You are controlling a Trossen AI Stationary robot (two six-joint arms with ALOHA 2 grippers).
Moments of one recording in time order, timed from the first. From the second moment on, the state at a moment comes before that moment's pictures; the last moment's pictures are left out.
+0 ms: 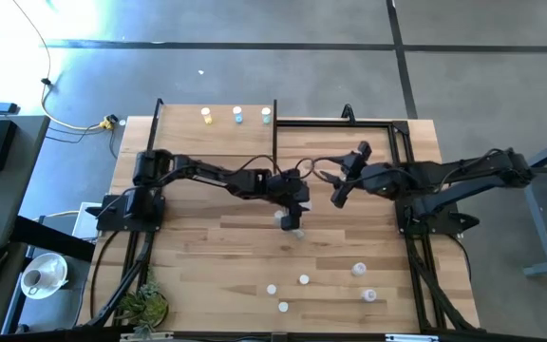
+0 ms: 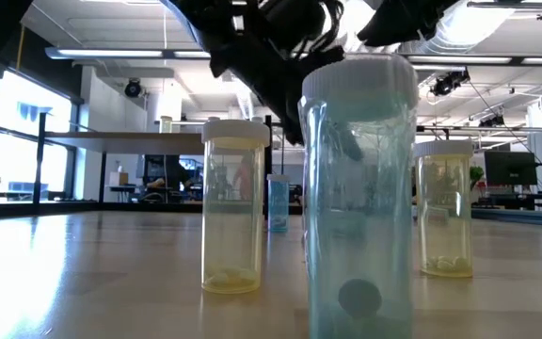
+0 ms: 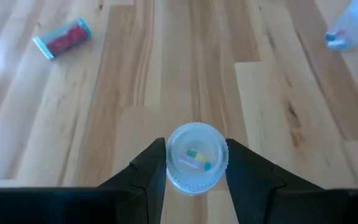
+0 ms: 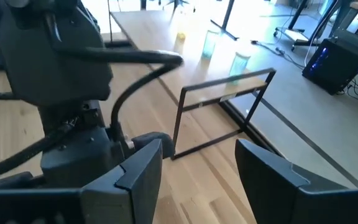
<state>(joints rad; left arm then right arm) 0.15 2.00 1.37 -0.09 0.01 0.07 0.14 1.03 0.90 -0.34 0.64 0.15</state>
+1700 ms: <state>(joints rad) 0.87 1.15 1.24 -0.92 -0.46 -0.28 0.14 0.86 0.90 -0.57 0.53 0.31</state>
